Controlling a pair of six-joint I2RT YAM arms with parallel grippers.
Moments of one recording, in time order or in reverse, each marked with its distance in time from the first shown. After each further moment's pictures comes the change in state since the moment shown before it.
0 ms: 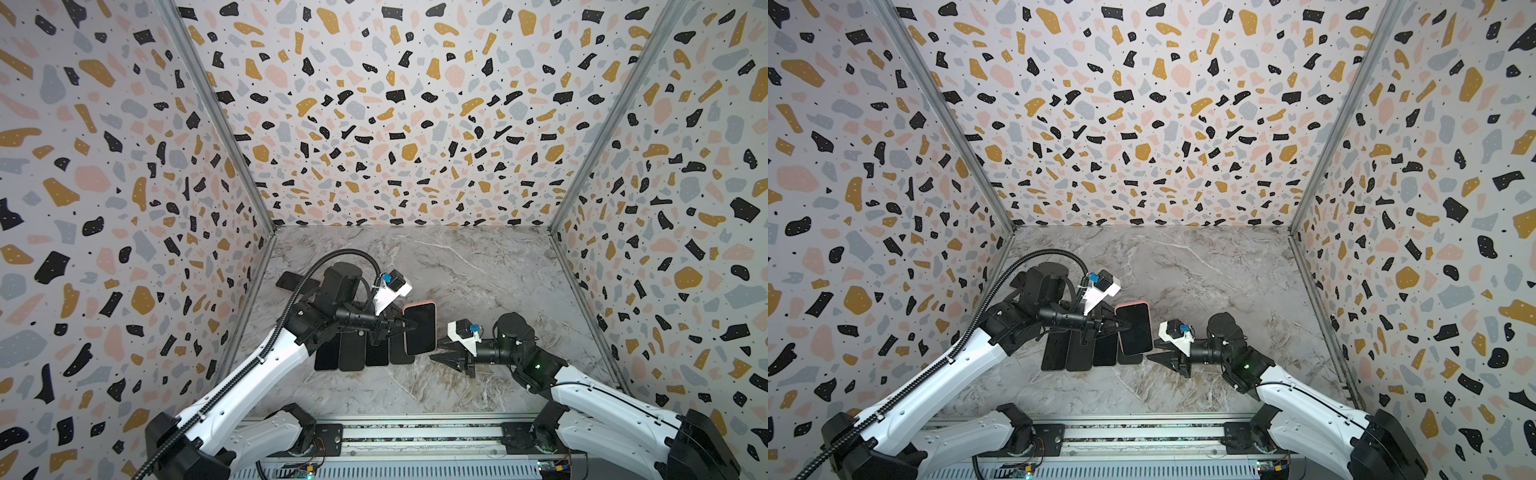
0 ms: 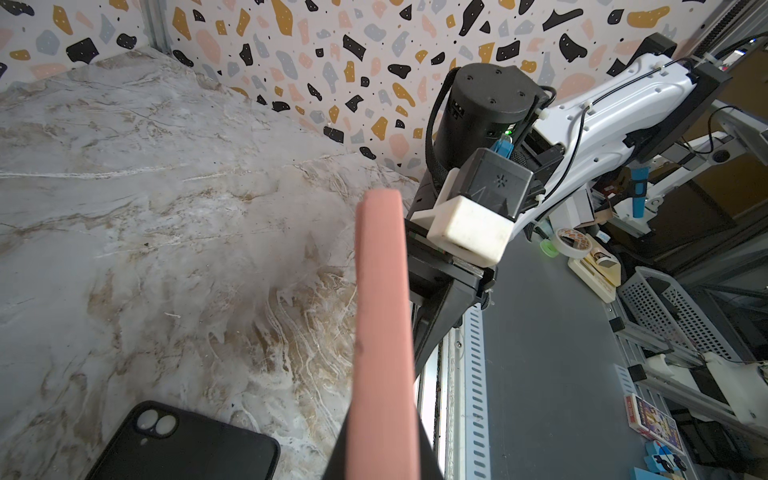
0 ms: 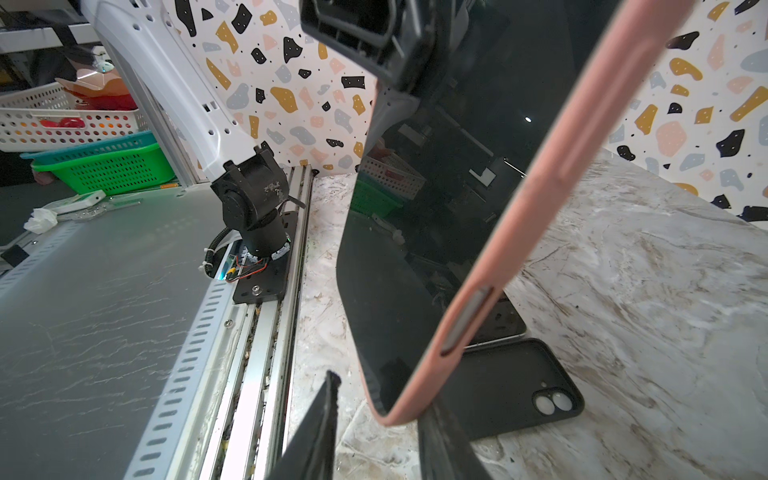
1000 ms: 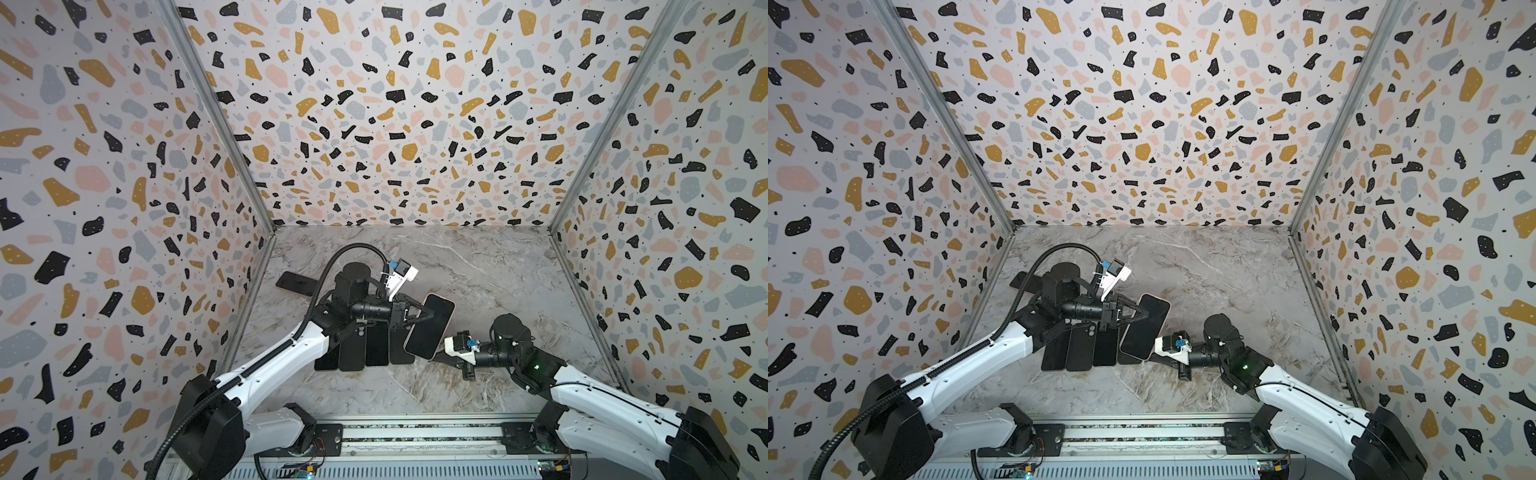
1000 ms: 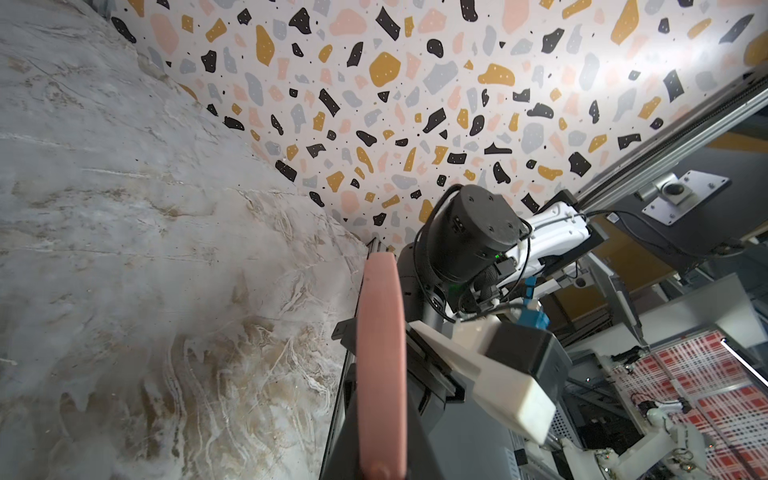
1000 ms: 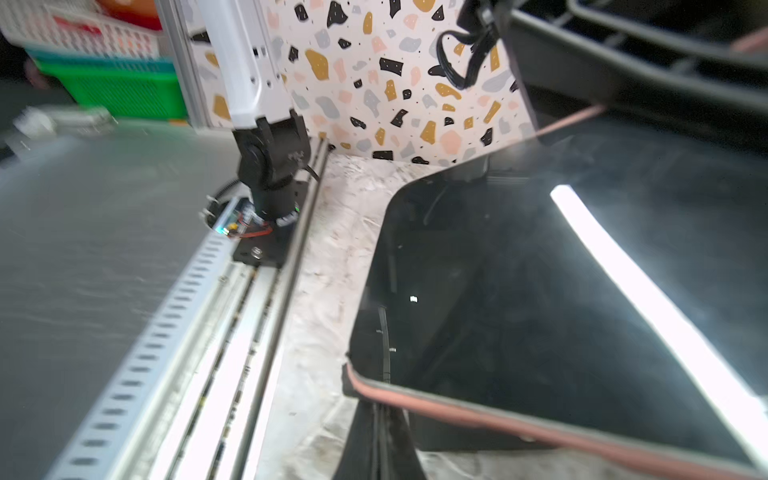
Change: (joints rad) left arm -0.010 0.152 -0.165 0.663 0.122 -0.605; right arm 0.044 0.003 0.011 -0.032 -0.003 -0.276
